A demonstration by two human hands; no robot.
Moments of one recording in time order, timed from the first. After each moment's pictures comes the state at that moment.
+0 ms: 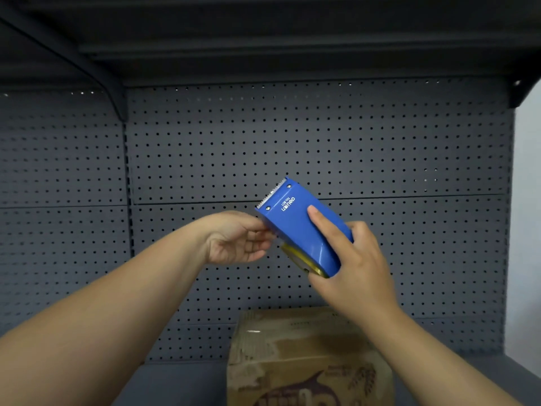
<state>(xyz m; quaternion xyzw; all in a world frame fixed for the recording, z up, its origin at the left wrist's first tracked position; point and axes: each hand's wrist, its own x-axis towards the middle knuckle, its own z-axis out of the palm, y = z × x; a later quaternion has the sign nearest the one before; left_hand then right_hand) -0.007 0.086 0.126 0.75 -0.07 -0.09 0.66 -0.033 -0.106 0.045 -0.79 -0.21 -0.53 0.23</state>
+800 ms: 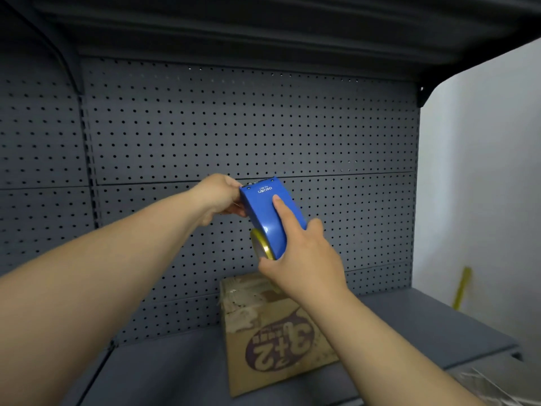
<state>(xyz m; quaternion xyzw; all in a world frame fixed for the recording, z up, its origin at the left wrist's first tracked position) -0.027 0.102 0.123 0.85 -0.17 0.09 0.48 -0.121 -0.030 0.040 -0.92 -0.01 -0.32 0.24</state>
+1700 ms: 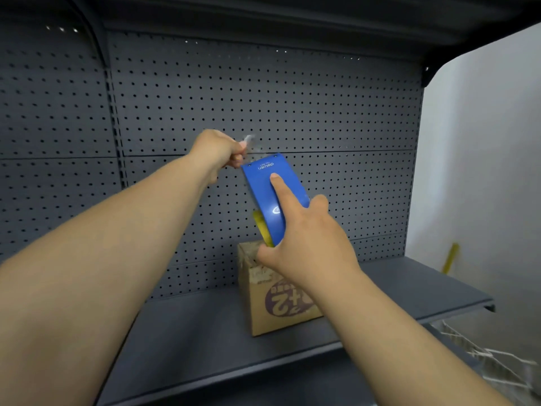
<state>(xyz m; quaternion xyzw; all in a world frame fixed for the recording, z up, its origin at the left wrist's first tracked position) -0.062 0.141 0.146 0.80 -0.13 0.17 0.56 -0.203 0.029 0.045 -0.94 -0.01 -0.28 0.18</state>
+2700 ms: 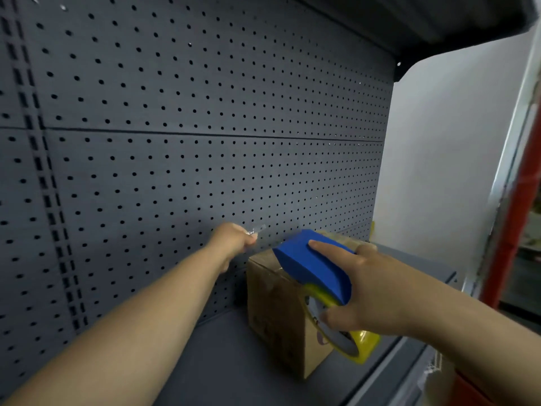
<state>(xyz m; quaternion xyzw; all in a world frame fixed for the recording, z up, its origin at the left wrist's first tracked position) 0.113 0.172 -0.013 0.81 -0.18 -0.12 0.55 -0.114 0.083 0.018 -0.99 0.16 -0.03 0.05</state>
